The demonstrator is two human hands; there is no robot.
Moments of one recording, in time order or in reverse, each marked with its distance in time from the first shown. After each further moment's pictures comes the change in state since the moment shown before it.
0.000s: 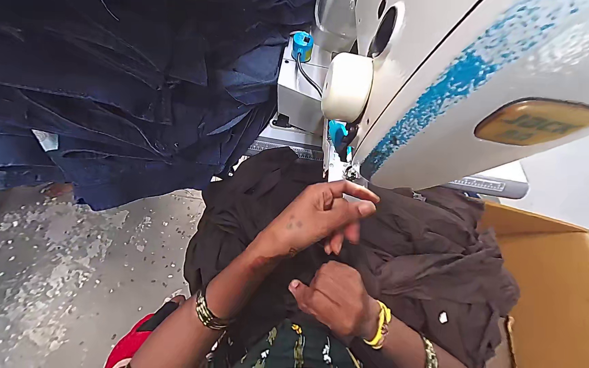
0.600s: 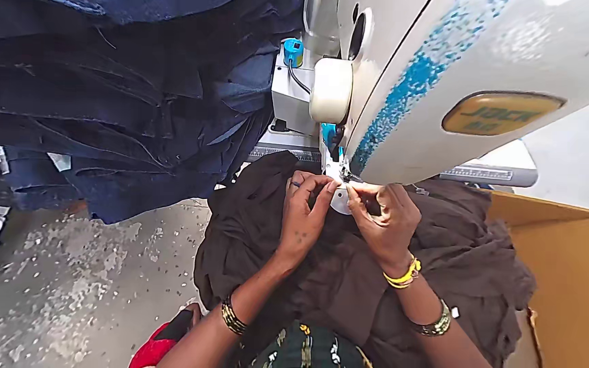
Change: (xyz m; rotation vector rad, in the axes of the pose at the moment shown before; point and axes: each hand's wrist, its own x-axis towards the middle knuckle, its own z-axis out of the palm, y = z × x) left_hand 0.011 -0.061 0.003 0.460 0.653 0.327; right_hand 0.050 0.073 -0.028 -0.303 0.298 0.428
